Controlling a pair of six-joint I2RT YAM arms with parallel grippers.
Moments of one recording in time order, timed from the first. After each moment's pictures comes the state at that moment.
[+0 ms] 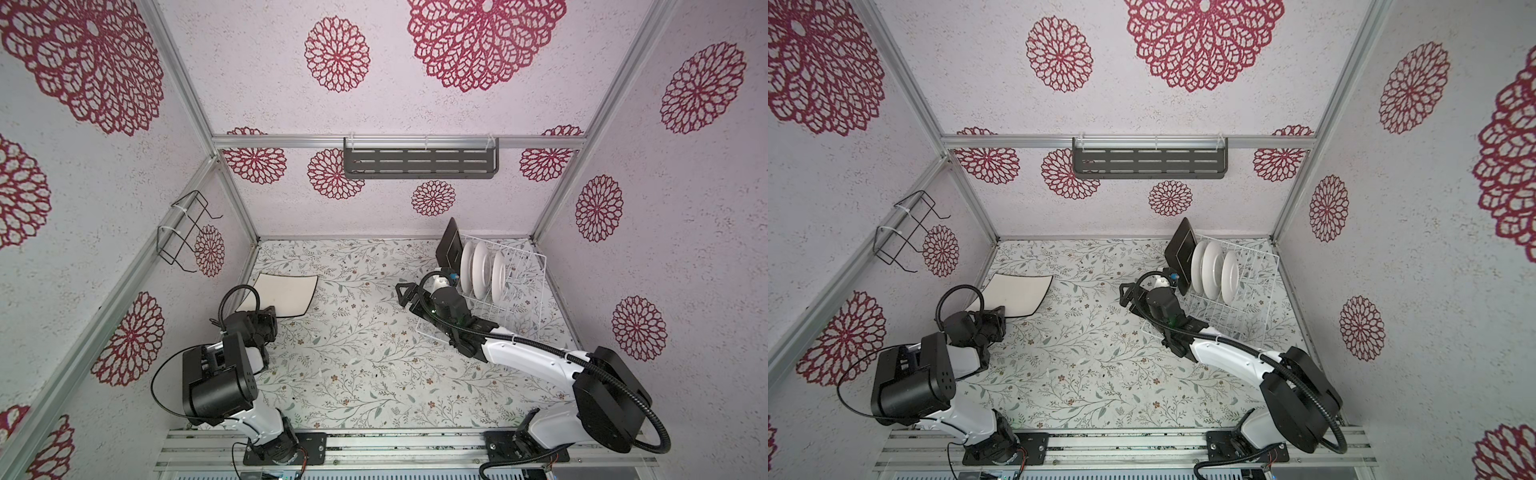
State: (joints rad) left arm 0.45 1.61 0.41 0.75 0.37 -1.33; right arm 0.80 1.43 0.85 0.23 0.18 1.01
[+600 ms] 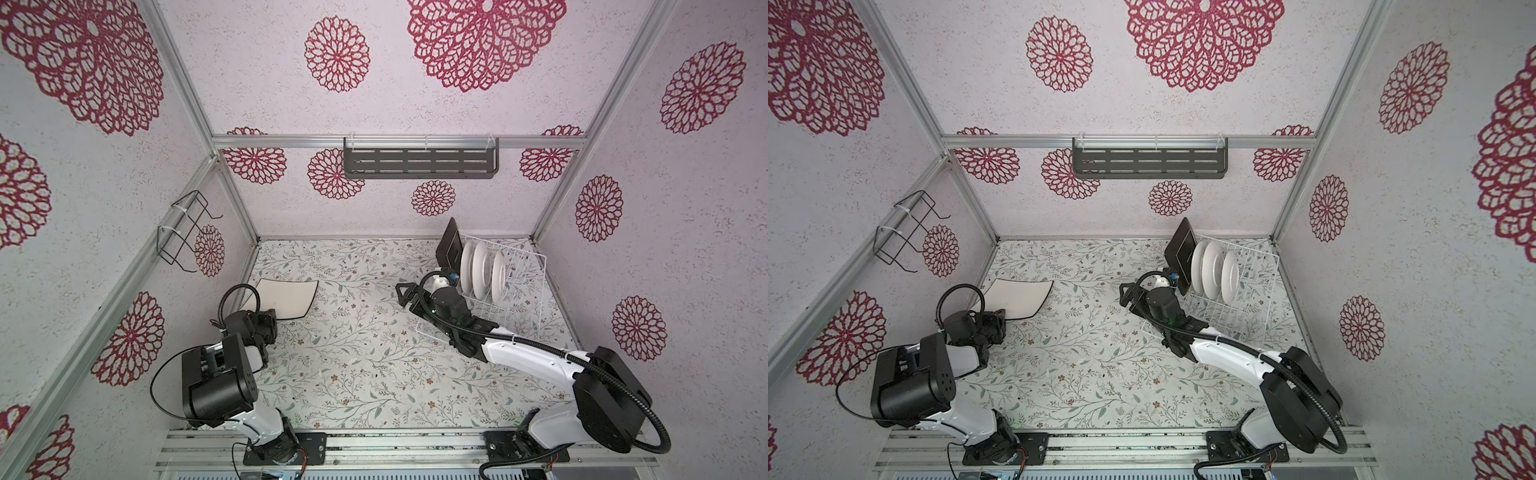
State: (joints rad) left arm 0.45 1.60 0.43 0.66 0.36 -1.30; right arm 0.80 1.43 0.85 0.23 0.18 1.01
